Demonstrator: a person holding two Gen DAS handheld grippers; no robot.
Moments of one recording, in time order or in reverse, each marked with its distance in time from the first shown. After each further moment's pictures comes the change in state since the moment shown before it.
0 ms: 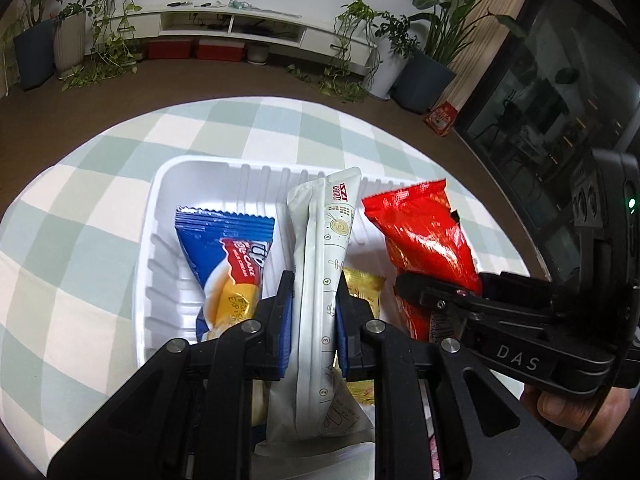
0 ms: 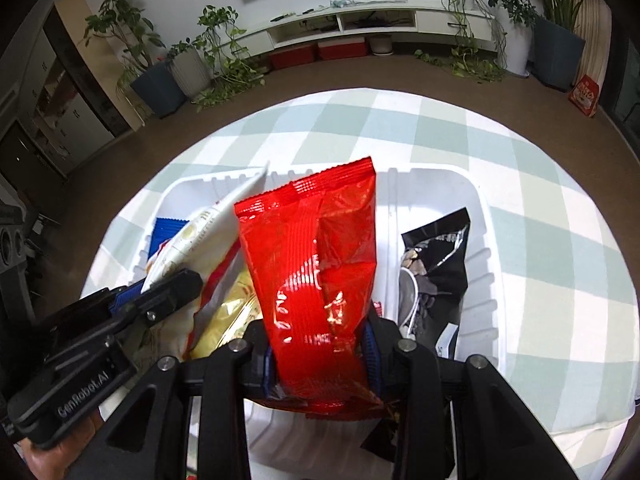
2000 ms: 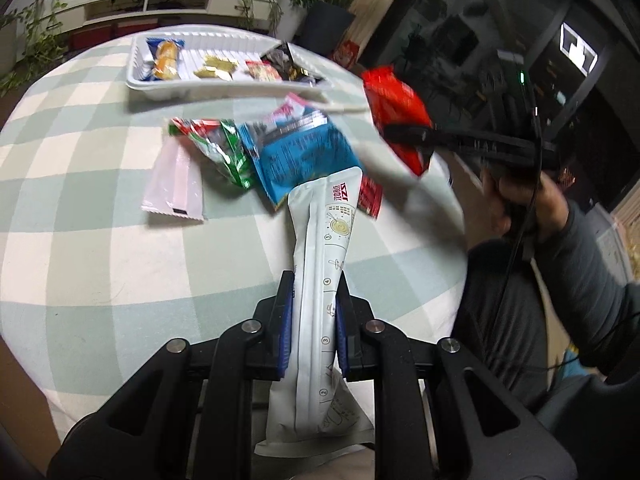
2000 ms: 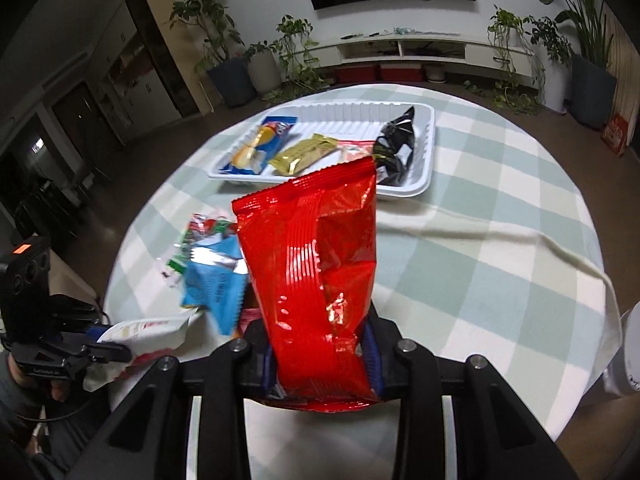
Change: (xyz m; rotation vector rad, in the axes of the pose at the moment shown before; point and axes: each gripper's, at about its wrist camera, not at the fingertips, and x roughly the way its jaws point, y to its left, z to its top) left arm -0.208 -0.043 -0.261 0.192 0.131 -0.262; right arm -0.131 -0.045 -0.188 -0.174 -0.093 0.197
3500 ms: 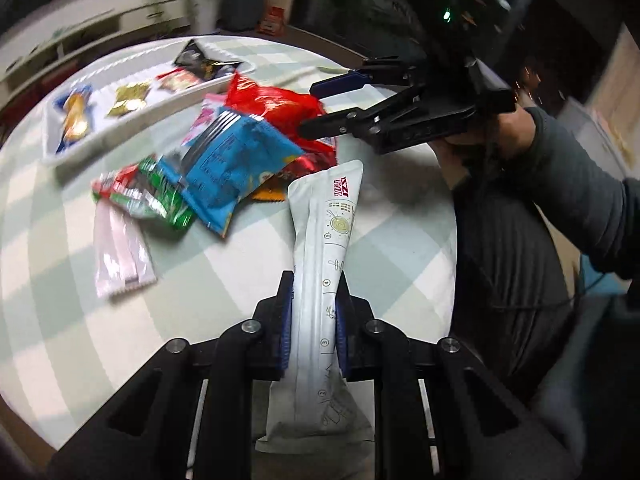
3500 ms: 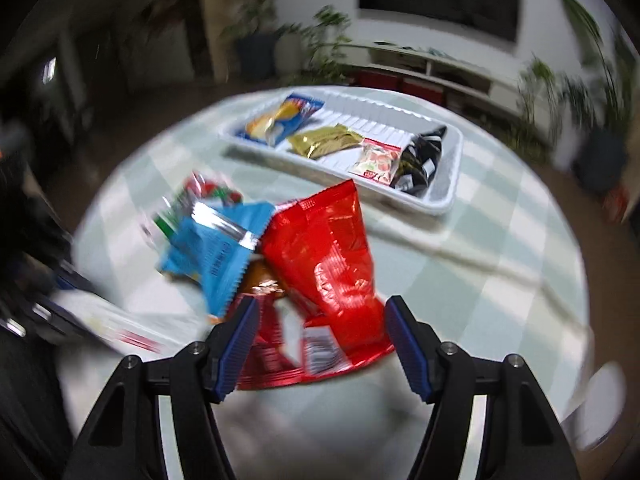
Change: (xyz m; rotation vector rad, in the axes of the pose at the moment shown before) left arm 0.034 -0.034 0.021 0.319 0.155 -0.035; right arm 0.030 0.023 0.003 -0.333 0.051 -0.160
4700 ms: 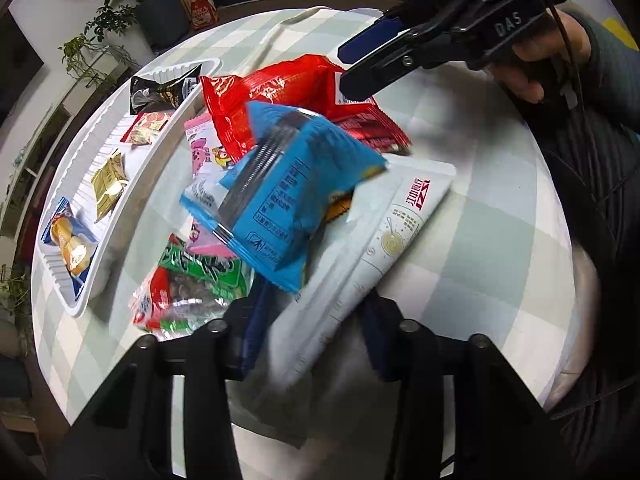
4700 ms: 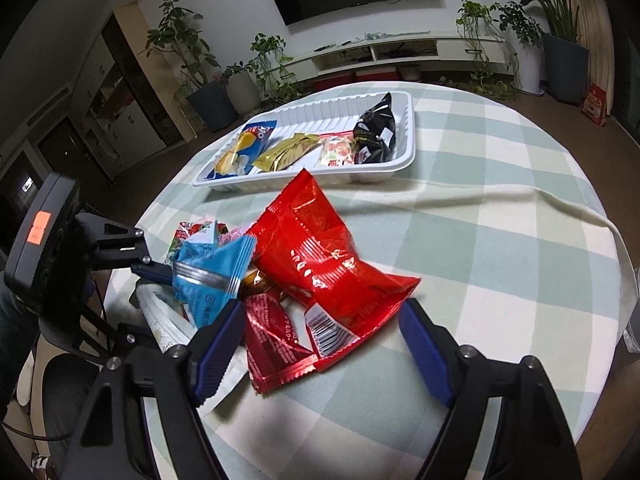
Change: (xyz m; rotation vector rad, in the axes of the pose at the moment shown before) left arm 0.057 0.023 0.046 0.520 0.214 0.185; right arm -0.012 -0.024 -0.039 0.434 -0.100 0.119
